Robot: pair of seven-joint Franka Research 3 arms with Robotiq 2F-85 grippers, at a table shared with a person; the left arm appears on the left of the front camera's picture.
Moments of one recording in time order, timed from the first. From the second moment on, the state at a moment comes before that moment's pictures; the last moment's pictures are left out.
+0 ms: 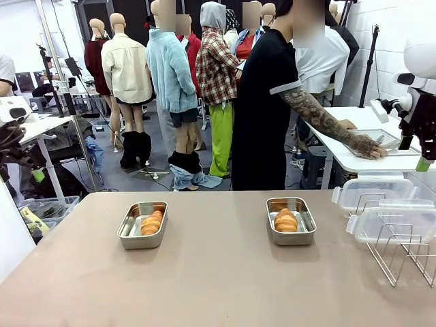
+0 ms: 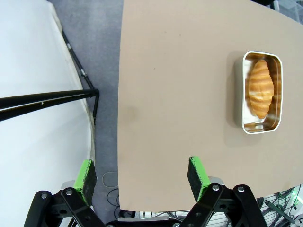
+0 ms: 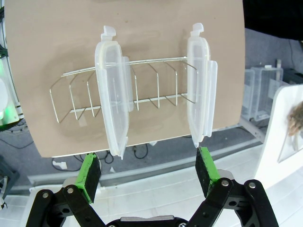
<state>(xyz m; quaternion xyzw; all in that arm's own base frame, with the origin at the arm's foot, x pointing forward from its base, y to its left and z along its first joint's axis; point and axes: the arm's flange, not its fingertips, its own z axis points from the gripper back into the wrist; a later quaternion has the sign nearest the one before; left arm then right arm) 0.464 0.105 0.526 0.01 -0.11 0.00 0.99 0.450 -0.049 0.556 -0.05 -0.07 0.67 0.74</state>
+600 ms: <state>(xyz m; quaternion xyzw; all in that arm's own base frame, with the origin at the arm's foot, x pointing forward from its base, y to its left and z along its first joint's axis) 0.464 0.105 0.526 0.01 -0.11 0.00 0.99 0.450 -0.049 0.556 -0.05 -0.07 0.67 0.74</state>
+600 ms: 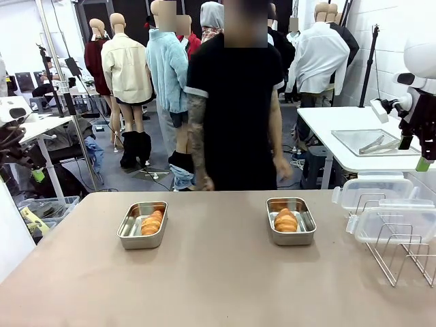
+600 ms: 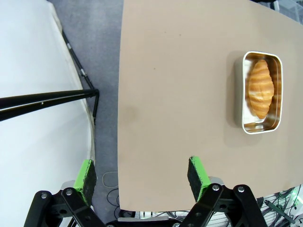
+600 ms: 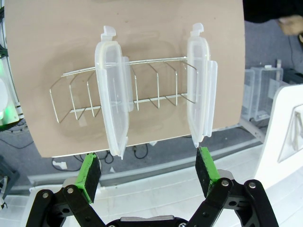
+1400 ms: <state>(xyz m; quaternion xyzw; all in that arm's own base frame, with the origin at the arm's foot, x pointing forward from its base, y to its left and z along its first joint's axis) 0.464 0.105 0.526 0.01 -0.11 0.00 0.99 0.450 -0.049 0.556 -0.05 -0.07 0.67 0.74</state>
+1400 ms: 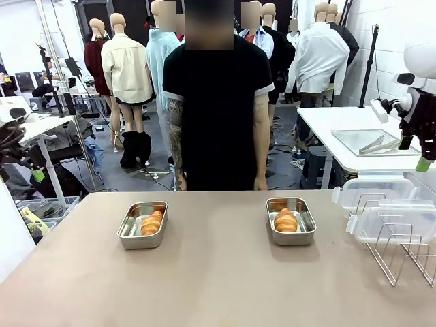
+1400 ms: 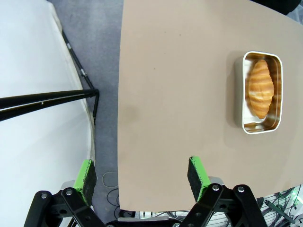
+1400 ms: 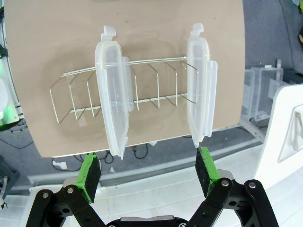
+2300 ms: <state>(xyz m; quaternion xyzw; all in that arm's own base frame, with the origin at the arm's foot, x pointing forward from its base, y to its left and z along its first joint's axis) 0.464 0.104 0.527 0.01 -0.11 0.00 0.99 0.426 -0.018 0.530 -0.05 -0.06 0.68 0.73</state>
